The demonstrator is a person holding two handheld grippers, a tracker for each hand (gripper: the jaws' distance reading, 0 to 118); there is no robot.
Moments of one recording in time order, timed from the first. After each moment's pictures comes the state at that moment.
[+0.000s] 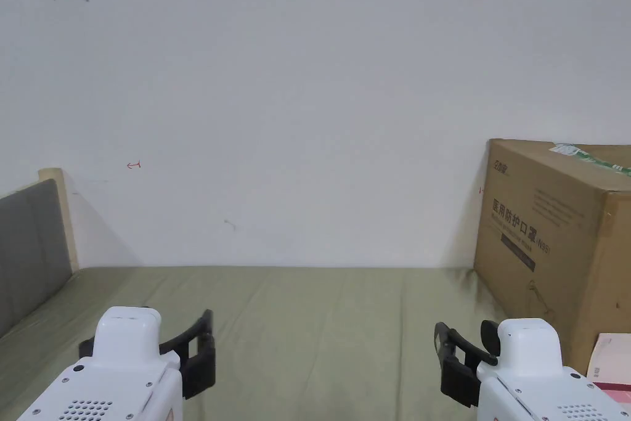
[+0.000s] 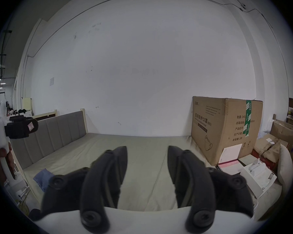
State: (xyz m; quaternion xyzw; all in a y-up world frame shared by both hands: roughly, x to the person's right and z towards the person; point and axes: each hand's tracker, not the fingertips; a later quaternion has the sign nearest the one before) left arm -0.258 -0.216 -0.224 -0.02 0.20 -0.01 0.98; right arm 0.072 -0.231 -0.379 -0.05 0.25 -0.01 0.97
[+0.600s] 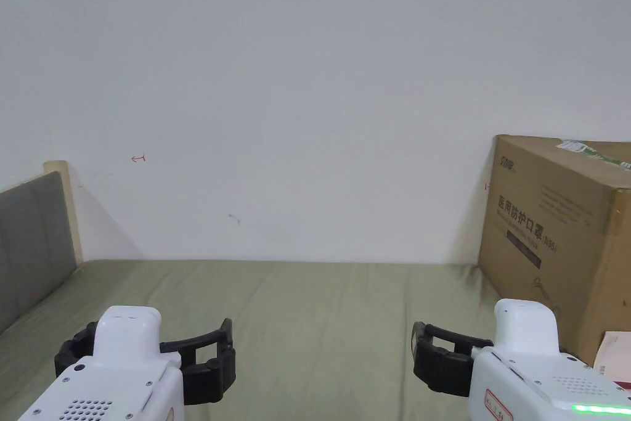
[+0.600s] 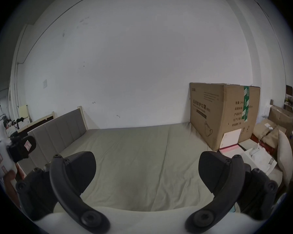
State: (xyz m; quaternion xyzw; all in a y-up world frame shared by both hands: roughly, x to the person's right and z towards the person) left arm -0.265 -0.222 -0.223 -0.01 0.20 0.00 0.98; right arm 0.054 -0.206 -0.373 -0.13 0.23 -0.04 0.96
